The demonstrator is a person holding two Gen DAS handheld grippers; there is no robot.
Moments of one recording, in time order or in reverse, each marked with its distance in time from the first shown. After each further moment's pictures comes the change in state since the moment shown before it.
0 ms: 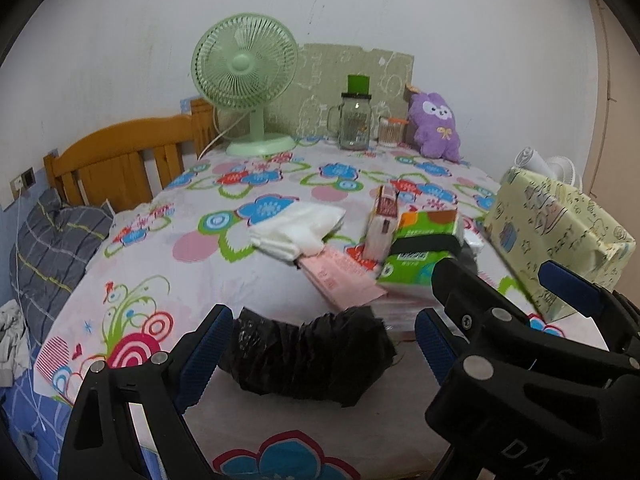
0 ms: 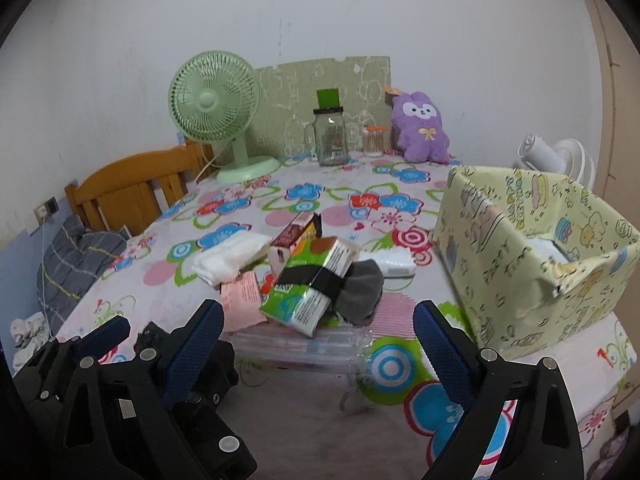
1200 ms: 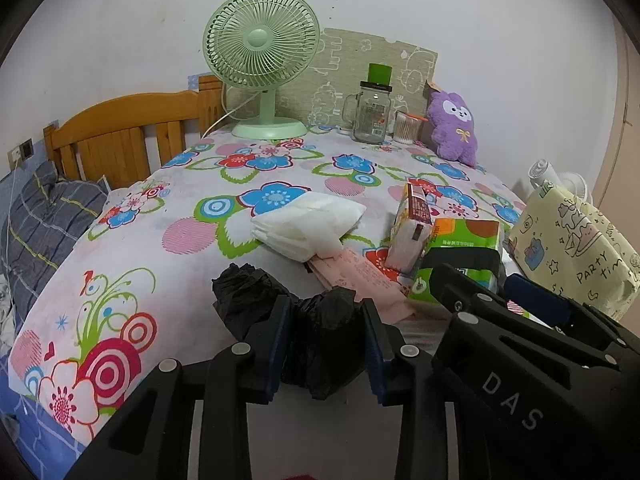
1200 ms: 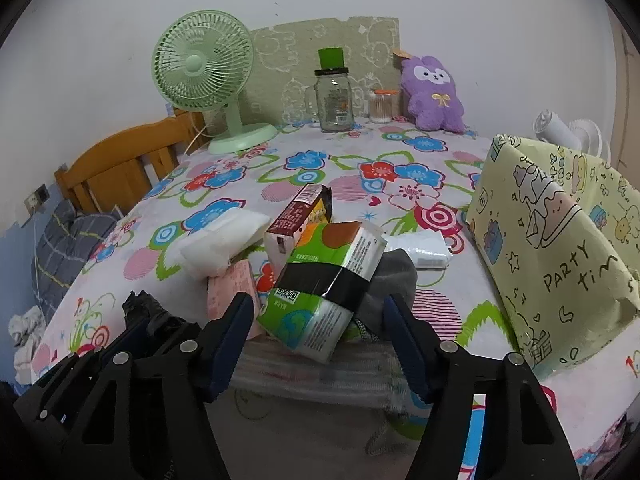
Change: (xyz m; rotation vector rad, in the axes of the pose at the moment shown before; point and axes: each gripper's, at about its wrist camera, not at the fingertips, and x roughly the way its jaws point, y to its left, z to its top) left arm 0.035 0.015 0.010 -0.077 0.028 -0.013; right arm 0.056 0.008 0.011 0.019 0.122 -0.004
